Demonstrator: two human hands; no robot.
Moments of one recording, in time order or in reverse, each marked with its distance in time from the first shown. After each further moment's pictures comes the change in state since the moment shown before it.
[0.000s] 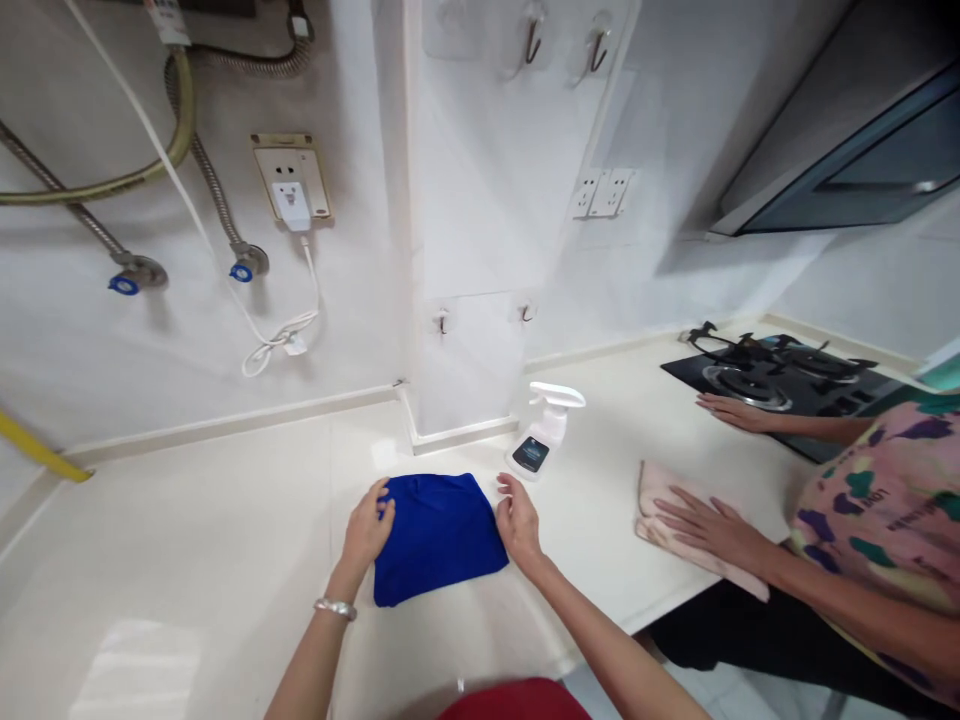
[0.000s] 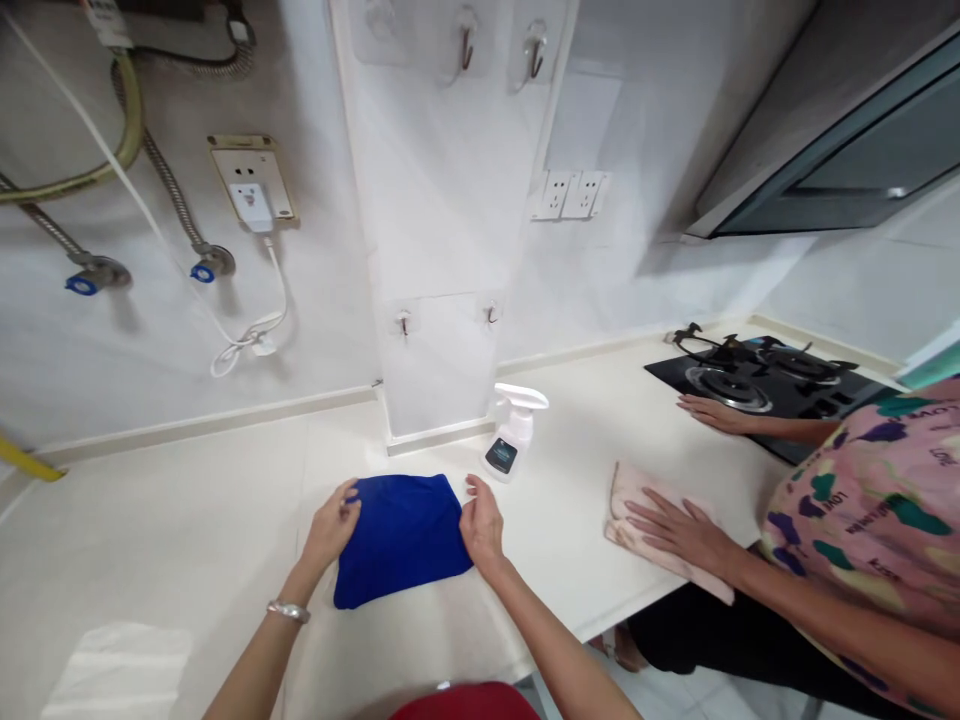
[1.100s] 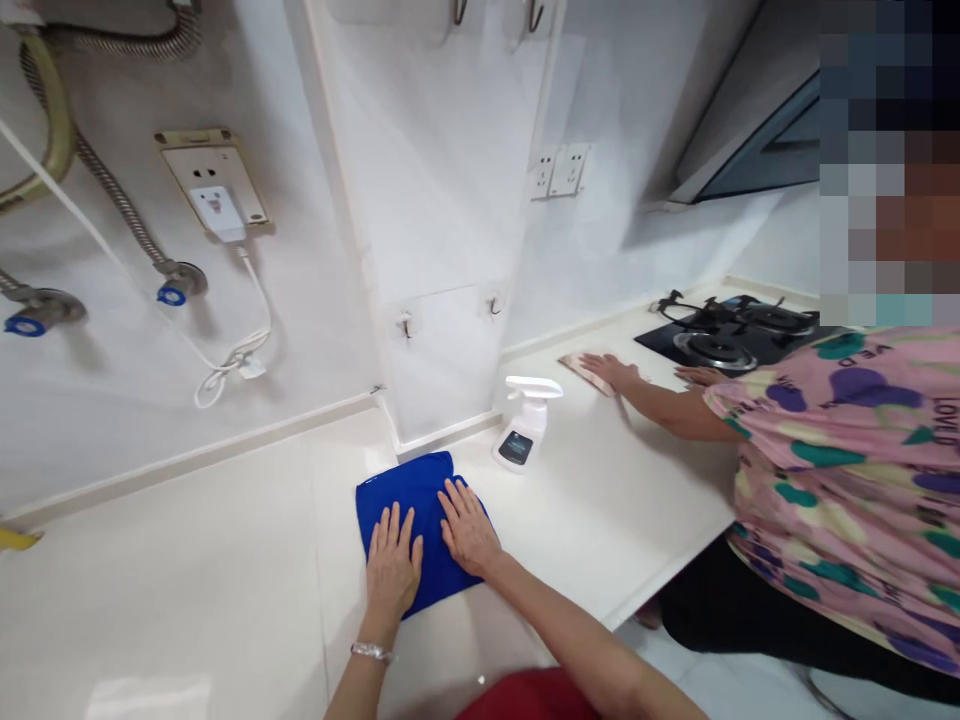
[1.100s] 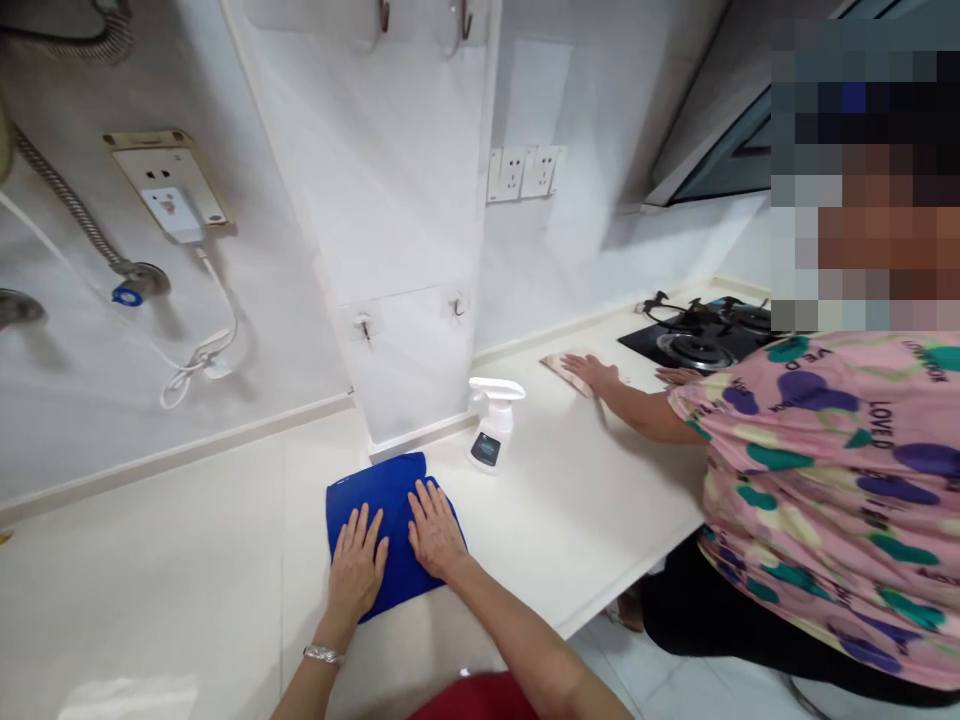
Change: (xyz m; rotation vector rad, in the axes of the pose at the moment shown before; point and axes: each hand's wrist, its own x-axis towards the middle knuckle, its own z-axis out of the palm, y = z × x) left_hand -0.023 0.005 0.079 0.235 0.151 0.292; right_hand -0.019 -0.022 0.052 -0.397 -0.283 -0.316
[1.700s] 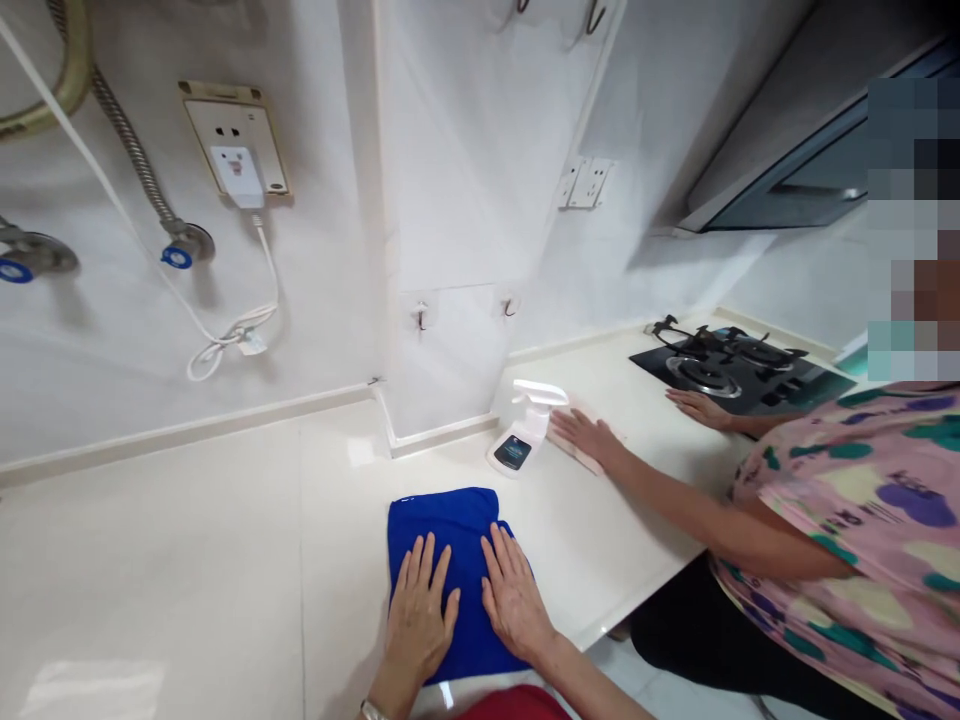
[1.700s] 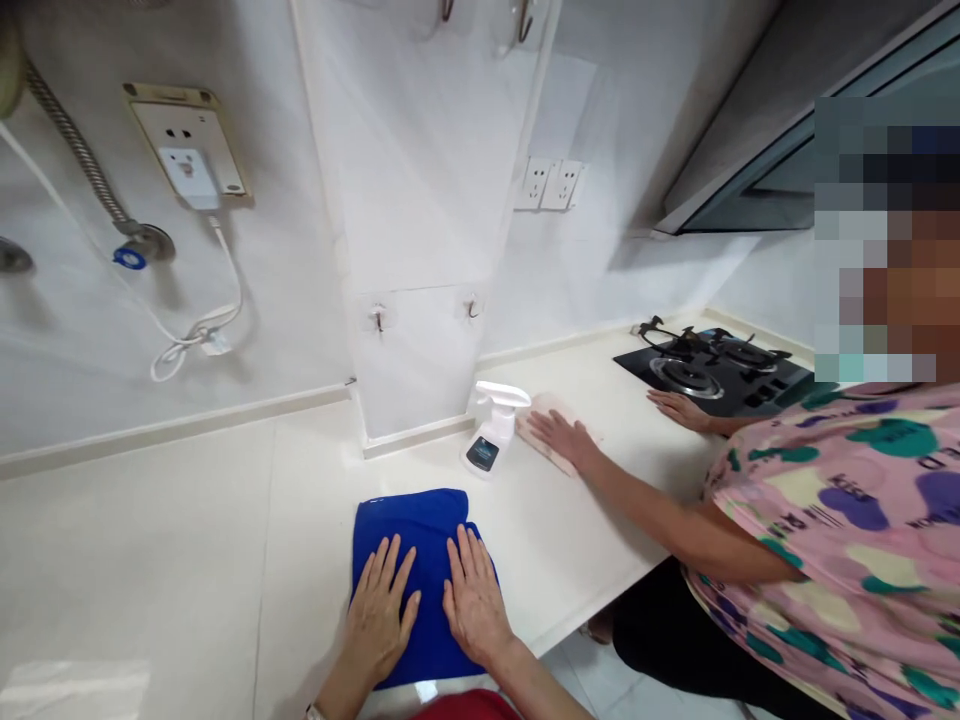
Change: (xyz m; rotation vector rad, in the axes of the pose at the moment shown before) left_hand -0.054 0.069 0.000 0.147 0.093 0.226; right_hand -0.111 0.029 -0.039 -0.329 0.002 0.022
